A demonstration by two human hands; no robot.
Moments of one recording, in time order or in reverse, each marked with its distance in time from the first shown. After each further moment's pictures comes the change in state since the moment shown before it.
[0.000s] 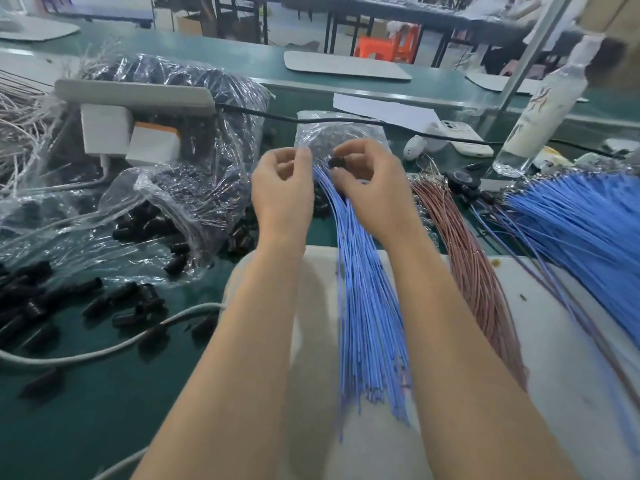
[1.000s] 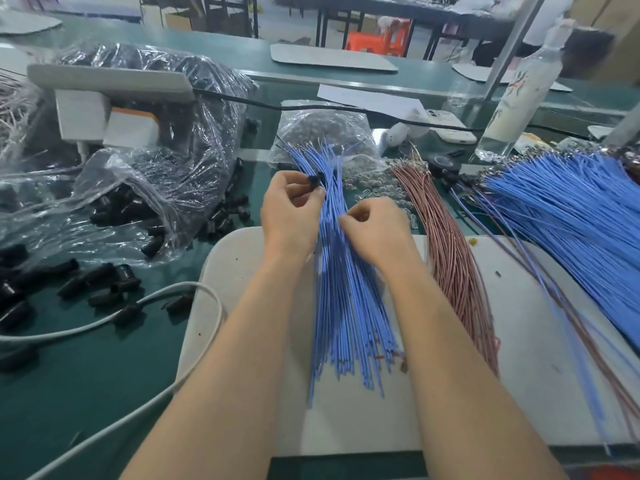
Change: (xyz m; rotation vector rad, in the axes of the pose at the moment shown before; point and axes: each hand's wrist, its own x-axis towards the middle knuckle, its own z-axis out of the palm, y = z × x) left_hand -0.030 -0.047 0.013 0.082 -0.096 0.100; right_hand -0.047 0.035 -0.021 -0.427 -0.094 0.377
